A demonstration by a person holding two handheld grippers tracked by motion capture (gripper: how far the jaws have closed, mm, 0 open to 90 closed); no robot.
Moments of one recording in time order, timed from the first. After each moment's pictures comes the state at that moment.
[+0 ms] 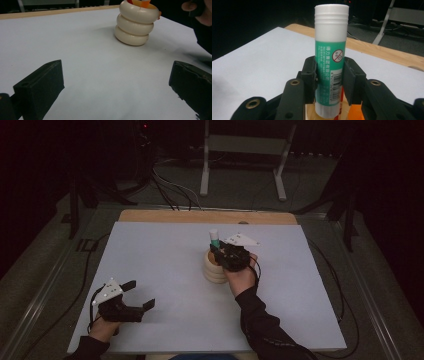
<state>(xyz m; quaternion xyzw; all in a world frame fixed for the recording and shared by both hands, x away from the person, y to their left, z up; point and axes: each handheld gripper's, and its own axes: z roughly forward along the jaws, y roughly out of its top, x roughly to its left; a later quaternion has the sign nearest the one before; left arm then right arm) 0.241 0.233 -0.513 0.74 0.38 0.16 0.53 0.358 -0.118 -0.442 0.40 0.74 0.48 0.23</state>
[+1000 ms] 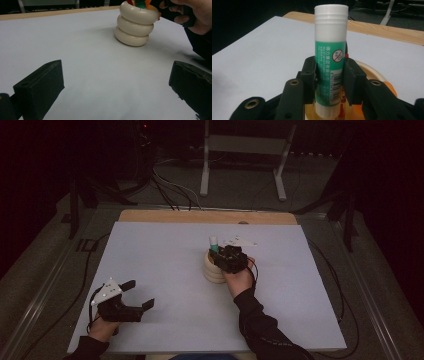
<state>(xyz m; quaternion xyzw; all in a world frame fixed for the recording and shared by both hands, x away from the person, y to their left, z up) 0.241 0.234 -0.512 0.74 0.38 0.17 0.53 0.368 -0.117 -0.465 0.44 0.75 0.46 0.19</state>
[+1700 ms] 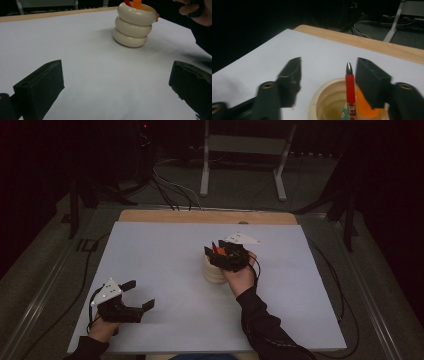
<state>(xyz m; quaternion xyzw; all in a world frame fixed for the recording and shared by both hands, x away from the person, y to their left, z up) 0.239 0.234 -0.511 0.74 0.38 0.17 0.53 0.358 -0.116 -0.436 0.41 0.74 0.50 0.20</state>
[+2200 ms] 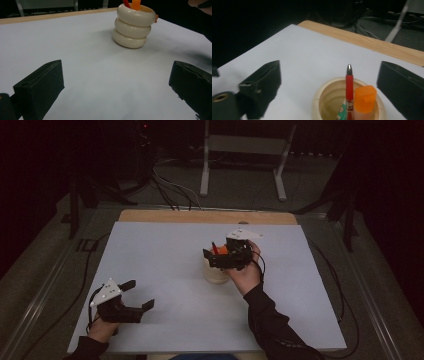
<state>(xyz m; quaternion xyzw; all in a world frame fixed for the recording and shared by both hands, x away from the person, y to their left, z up) 0.238 0.233 -0.509 0.74 0.38 0.17 0.54 0.353 -0.123 -0.414 0.39 0.77 0.48 0.18</state>
